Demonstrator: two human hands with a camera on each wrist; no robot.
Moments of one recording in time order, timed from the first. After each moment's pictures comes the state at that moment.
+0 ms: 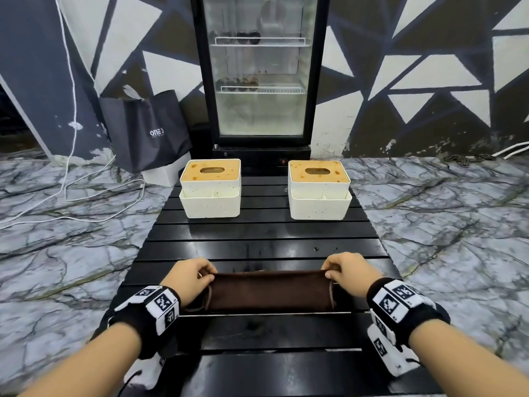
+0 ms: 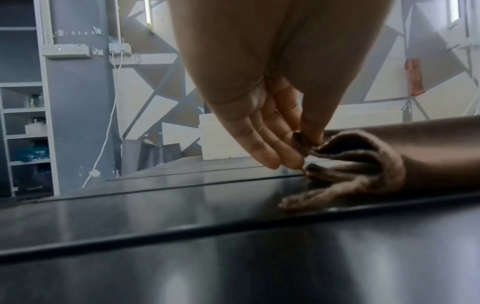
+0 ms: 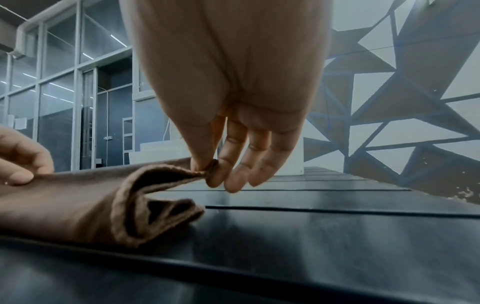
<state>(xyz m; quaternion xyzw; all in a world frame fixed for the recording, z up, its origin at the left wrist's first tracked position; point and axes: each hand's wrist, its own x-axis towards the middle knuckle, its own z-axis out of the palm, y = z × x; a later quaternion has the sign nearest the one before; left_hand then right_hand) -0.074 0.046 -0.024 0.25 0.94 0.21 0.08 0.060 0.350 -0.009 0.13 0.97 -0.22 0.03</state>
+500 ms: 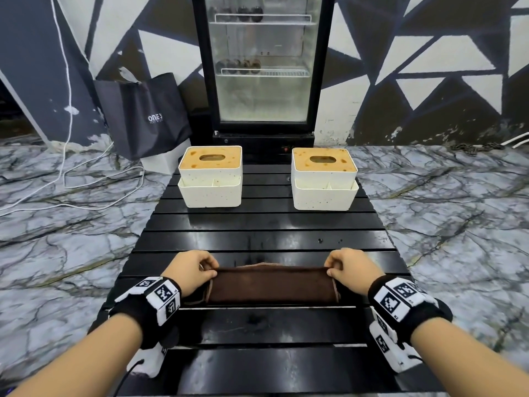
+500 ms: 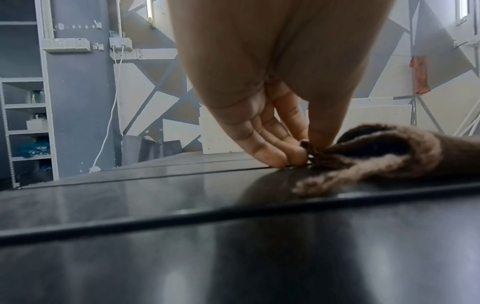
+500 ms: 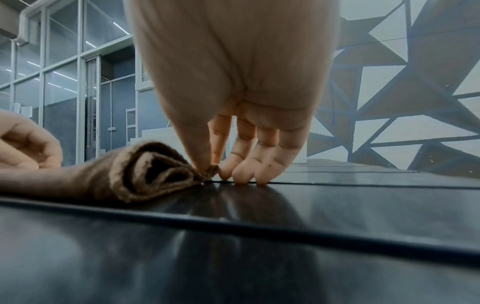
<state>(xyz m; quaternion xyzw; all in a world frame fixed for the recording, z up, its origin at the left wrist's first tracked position) -0.084 0.048 -0.031 0.25 0.94 0.22 0.12 0.051 0.352 -0.026 0.14 0.96 -0.22 0.05</state>
